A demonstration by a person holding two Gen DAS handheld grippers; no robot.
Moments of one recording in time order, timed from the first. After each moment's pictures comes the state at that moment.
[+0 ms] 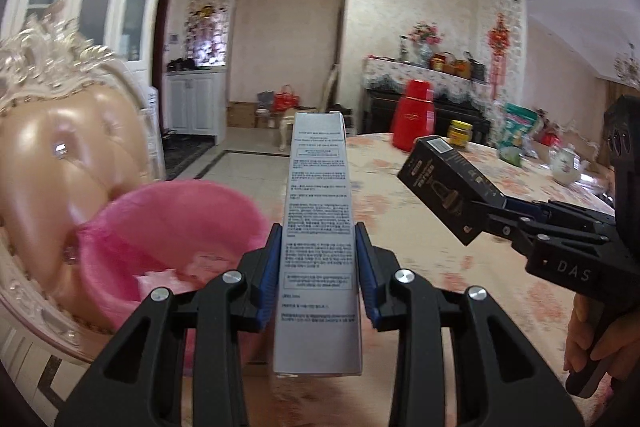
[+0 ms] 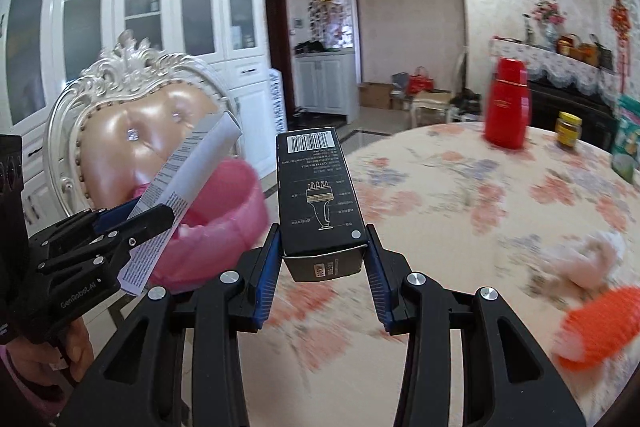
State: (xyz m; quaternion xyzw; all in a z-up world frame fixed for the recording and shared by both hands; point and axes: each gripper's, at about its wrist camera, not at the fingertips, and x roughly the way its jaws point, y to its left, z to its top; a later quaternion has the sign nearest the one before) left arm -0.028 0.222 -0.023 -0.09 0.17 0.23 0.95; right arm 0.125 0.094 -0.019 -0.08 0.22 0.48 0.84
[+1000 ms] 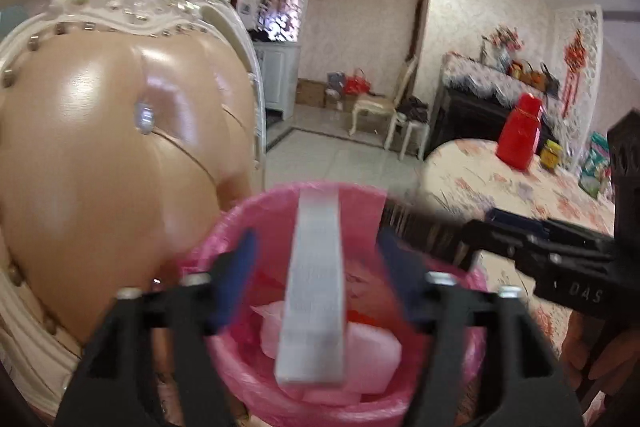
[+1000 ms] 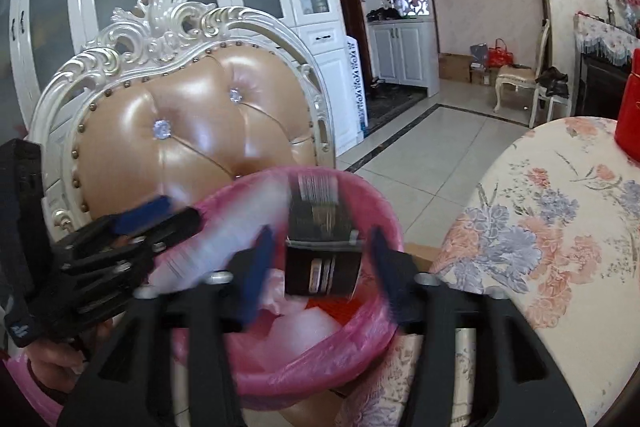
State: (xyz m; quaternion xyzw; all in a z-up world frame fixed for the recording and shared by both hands) left arm -0.051 0.408 -0.037 -0.14 0.19 0.34 0.91; right arm 0.136 0.297 -0.043 -0.09 0.27 0.58 0.76
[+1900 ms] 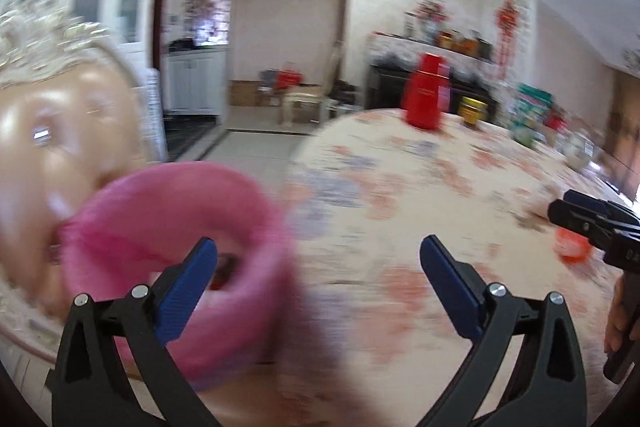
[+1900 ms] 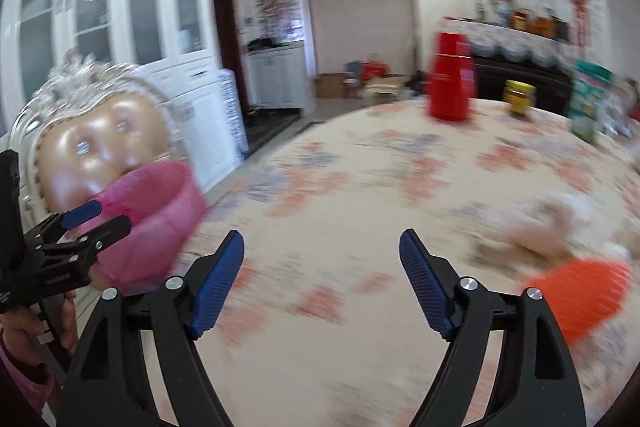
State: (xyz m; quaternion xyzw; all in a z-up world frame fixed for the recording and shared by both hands) left arm 0.015 0.236 -0.035 -0.08 0.22 0.20 0.95; right arm 0.170 0.017 -0.035 -0.05 0.25 0.38 0.89
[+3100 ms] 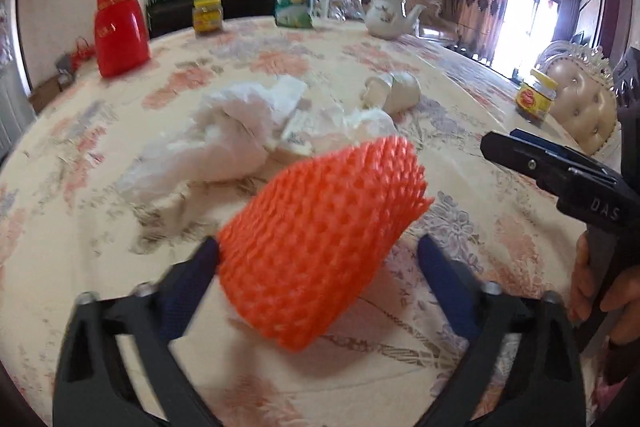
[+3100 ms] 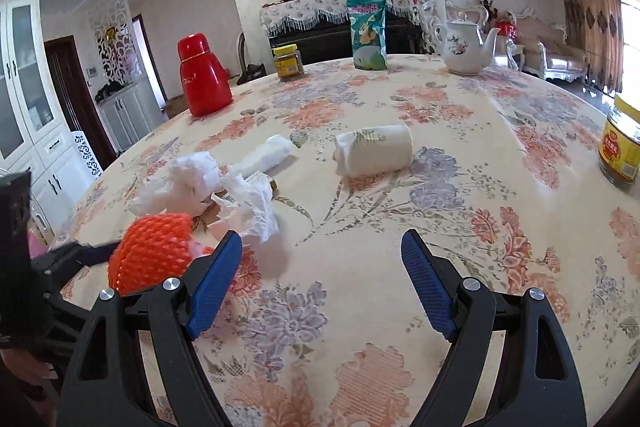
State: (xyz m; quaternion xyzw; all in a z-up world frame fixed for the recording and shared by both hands) left arm 0.281 -0.056 -0.092 0.00 0.38 -0.14 0.91; right arm 0.290 -0.264 -0.079 0.06 0.30 0.15 0.94
